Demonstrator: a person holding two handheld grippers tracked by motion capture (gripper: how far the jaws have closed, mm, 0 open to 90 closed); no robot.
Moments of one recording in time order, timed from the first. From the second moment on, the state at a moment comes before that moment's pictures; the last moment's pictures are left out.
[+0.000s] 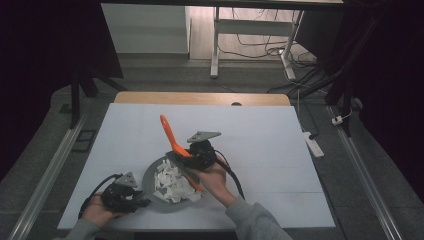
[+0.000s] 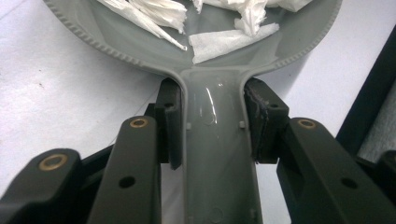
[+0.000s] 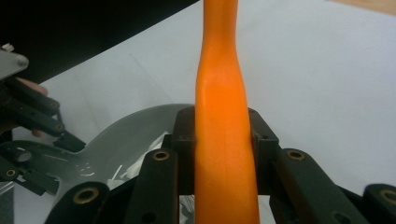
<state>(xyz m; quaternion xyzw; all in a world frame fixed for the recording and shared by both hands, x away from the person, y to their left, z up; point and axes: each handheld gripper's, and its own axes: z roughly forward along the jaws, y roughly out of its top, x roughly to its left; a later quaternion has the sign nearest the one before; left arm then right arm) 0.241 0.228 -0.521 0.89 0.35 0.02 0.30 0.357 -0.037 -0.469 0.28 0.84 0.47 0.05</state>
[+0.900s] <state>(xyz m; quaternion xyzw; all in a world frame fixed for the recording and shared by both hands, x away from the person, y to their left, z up) 0.241 0.234 -0.518 0.86 0.38 0.03 0.34 0.368 -0.110 -0.459 0.33 0.80 0.49 0.08</state>
